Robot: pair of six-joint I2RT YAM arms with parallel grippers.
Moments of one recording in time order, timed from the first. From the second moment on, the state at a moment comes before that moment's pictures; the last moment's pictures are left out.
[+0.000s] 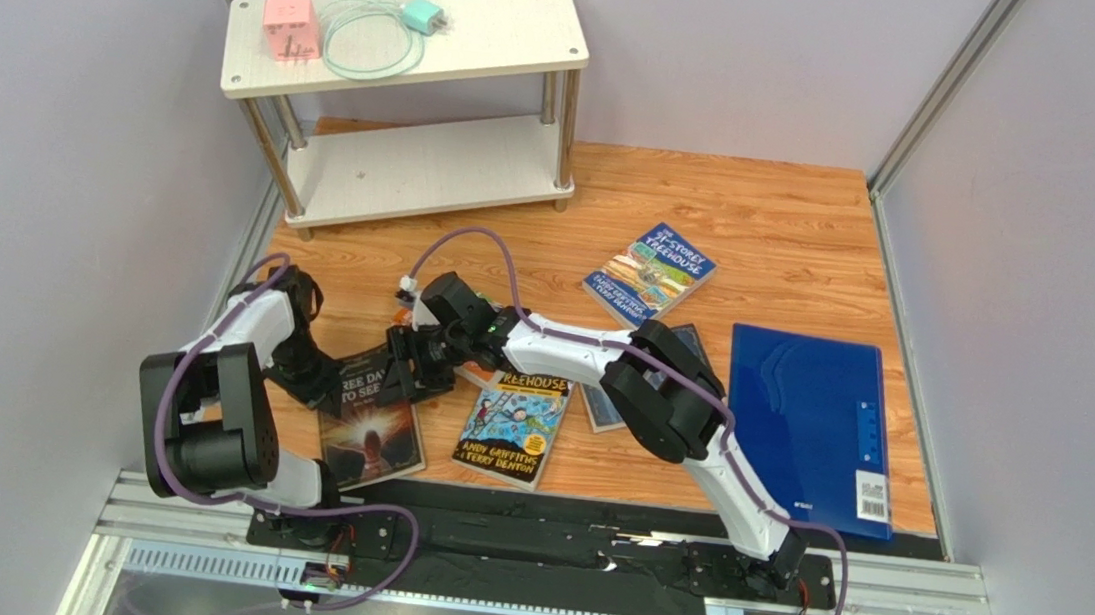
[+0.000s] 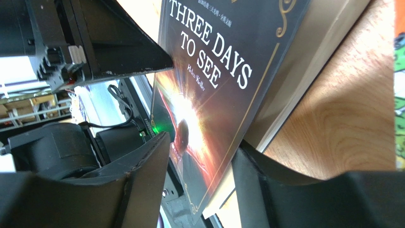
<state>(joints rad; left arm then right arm) 0.26 1.42 0.74 -0.95 -0.07 -0.83 1.04 2.33 1.71 -0.12 -0.57 0.75</state>
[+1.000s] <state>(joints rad) 0.26 1.42 0.74 -0.94 -0.07 -0.78 1.05 2.29 1.70 -0.21 -0.53 0.63</state>
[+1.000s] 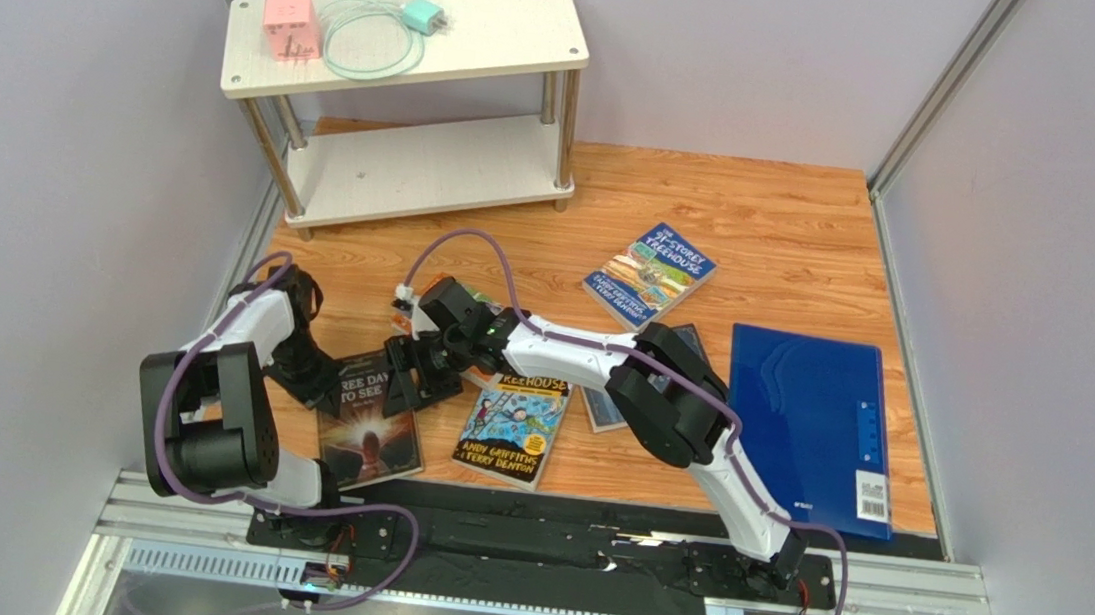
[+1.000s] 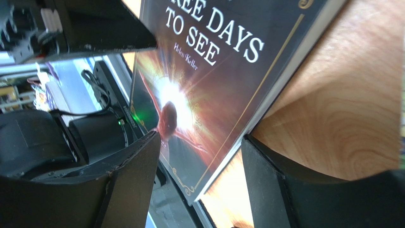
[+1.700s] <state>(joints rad) 0.22 1.41 0.74 -0.93 -0.09 -0.77 1.05 2.27 1.69 -0.14 -0.58 0.62</state>
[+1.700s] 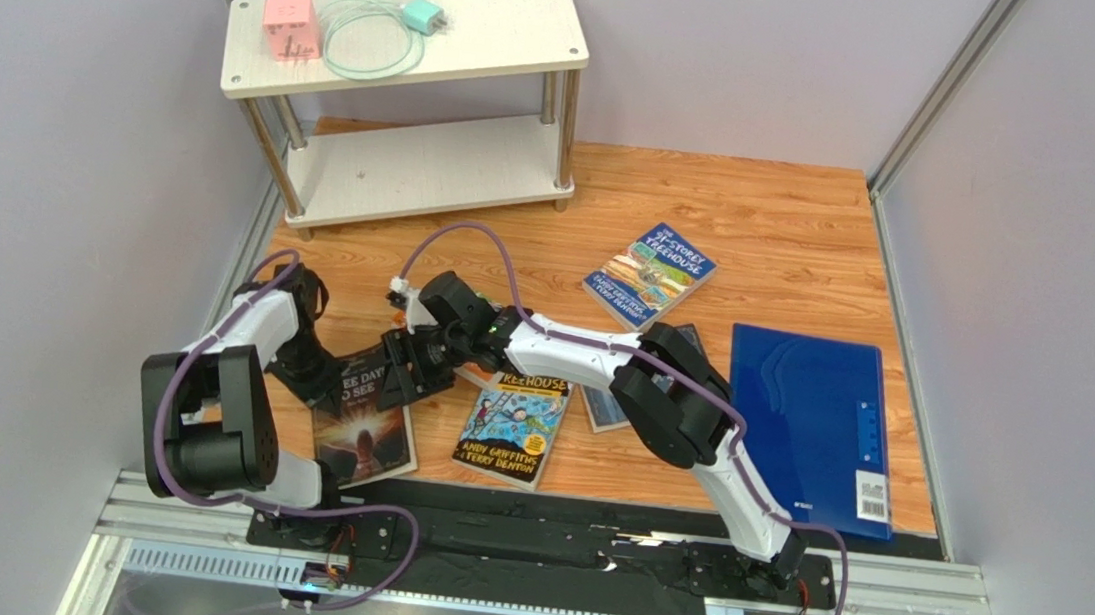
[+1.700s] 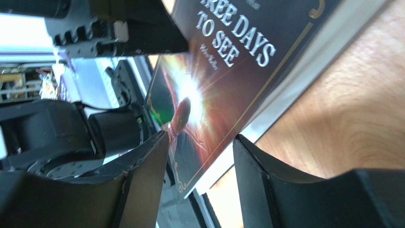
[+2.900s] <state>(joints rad) 0.18 1.11 0.92 -0.93 -0.21 -0.67 0.92 2.22 1.56 0.02 -0.57 0.69</state>
